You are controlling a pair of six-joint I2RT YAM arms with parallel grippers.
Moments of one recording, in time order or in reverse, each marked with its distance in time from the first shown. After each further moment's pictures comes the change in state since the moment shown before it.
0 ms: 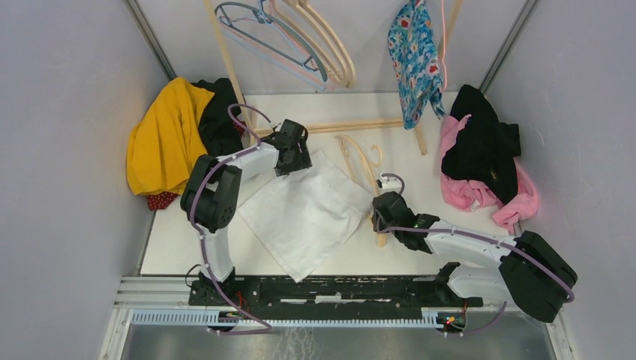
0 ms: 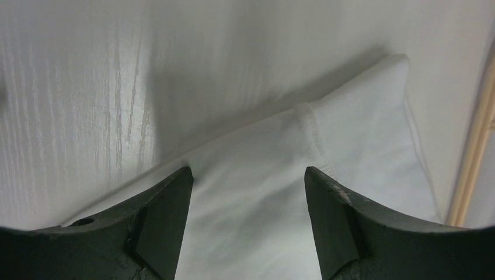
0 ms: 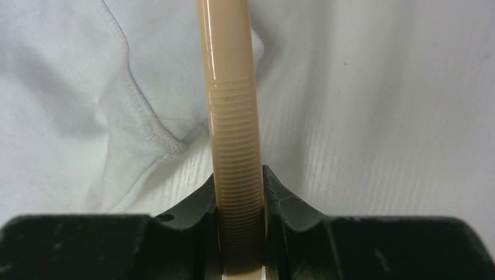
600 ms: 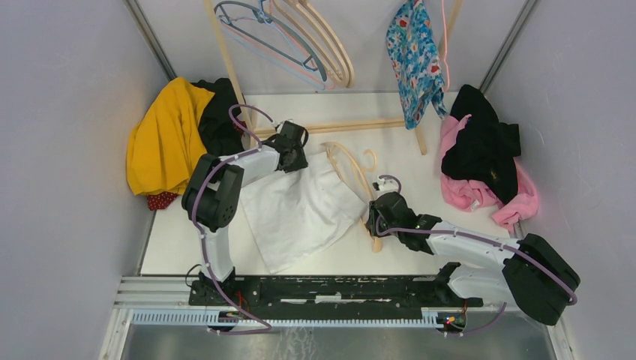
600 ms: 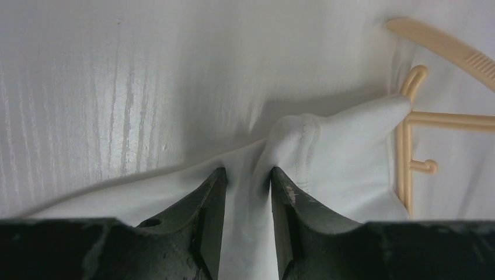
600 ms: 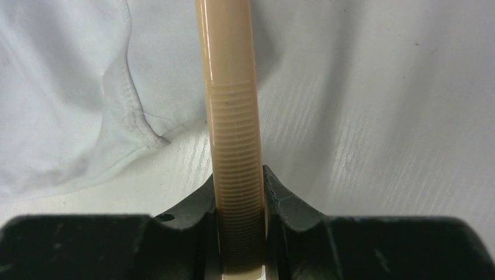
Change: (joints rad) left arm 0.002 0.031 -0.031 0.107 0.016 0.018; right arm 0.000 -0.013 -0.002 0.017 -0.164 0.006
